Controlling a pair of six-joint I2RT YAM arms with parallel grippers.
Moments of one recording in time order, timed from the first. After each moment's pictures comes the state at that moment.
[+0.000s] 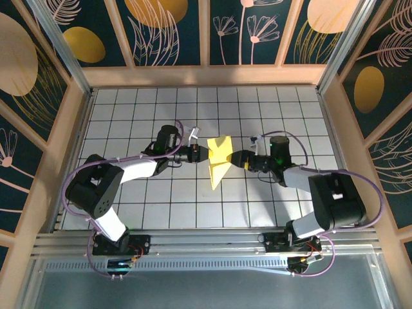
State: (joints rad) left arm -0.54 1.69 0.81 0.42 0.80 -0.67; right arm 0.27 1.49 0.48 0.45 -0.96 0.63
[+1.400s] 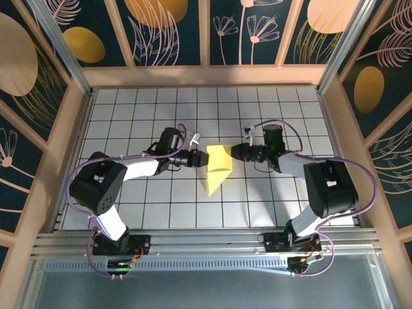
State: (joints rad) left arm -0.54 1.73 0.82 0.26 0.76 -0.56; right arm 0.28 1.60 0.69 0.25 -0.91 0.47
